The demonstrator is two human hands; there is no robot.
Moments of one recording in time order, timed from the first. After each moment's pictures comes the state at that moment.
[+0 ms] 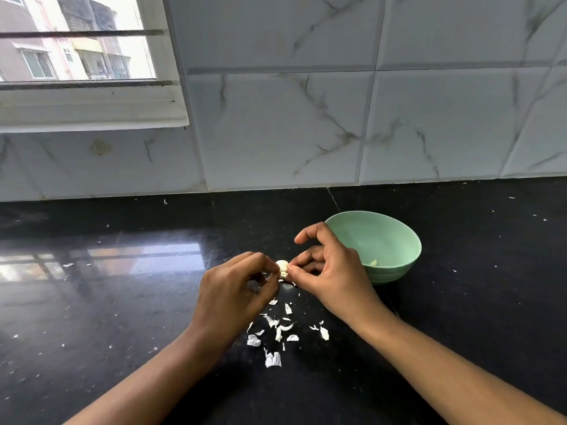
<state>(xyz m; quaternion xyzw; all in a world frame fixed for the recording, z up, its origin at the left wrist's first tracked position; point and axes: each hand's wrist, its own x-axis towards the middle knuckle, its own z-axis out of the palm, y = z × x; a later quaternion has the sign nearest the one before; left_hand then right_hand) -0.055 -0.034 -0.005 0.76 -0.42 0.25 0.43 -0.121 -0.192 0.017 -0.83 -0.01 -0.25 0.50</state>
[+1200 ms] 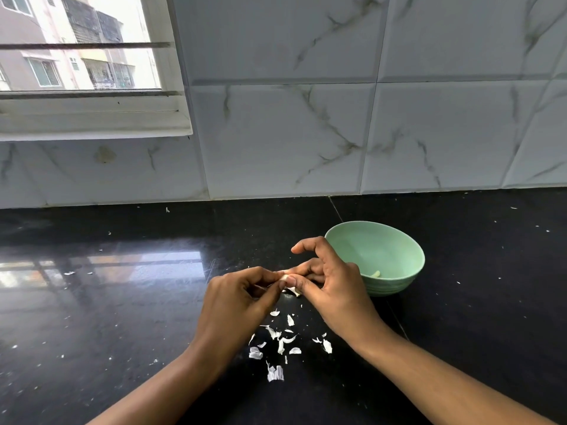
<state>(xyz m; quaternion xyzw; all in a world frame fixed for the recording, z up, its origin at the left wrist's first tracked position) -0.064 -0.037 -0.001 0.79 -0.30 0.12 0.51 -0.118 -0.189 0.010 -0.81 -0.06 -0.28 0.51</state>
